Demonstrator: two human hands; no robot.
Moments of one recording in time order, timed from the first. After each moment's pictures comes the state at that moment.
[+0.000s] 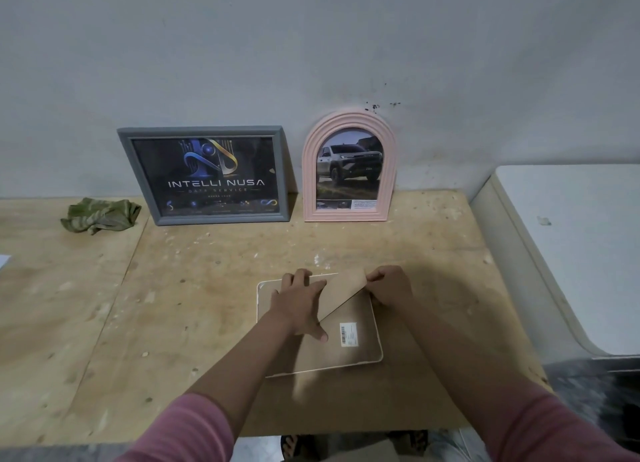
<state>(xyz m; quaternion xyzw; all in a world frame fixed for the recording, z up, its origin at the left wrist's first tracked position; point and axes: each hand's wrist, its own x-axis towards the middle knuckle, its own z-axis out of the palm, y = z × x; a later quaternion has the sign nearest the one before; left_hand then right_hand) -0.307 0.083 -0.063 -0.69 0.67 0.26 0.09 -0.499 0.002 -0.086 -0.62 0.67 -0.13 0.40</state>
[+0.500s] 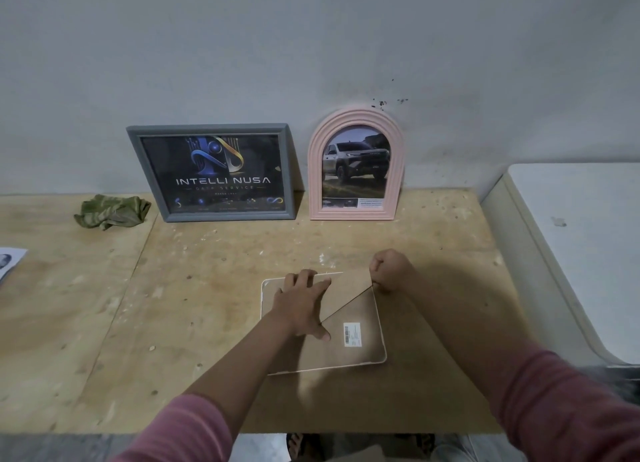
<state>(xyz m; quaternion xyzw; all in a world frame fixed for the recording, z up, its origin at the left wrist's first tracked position) -0.304 0.087 -0.066 -0.69 0.68 0.26 0.08 -0.496 -0.033 -0.077 -0.70 0.61 -0.04 0.38</state>
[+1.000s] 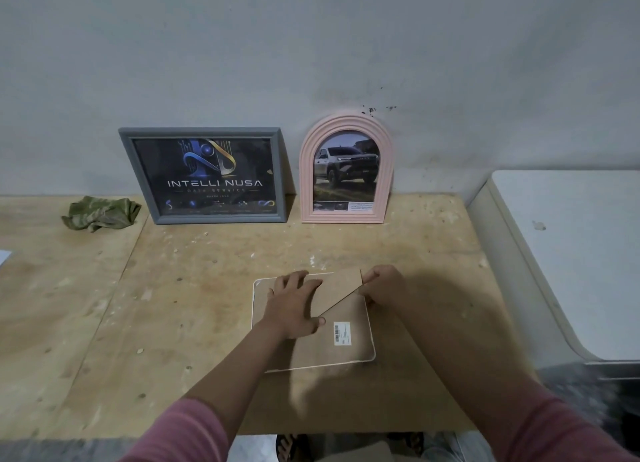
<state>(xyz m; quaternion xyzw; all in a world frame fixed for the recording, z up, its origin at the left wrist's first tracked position) -0.308 0.092 -0.081 -0.71 0.65 0.25 -0.03 -0.503 -0.005 -0.084 -0.60 0.66 -0.10 0.45</state>
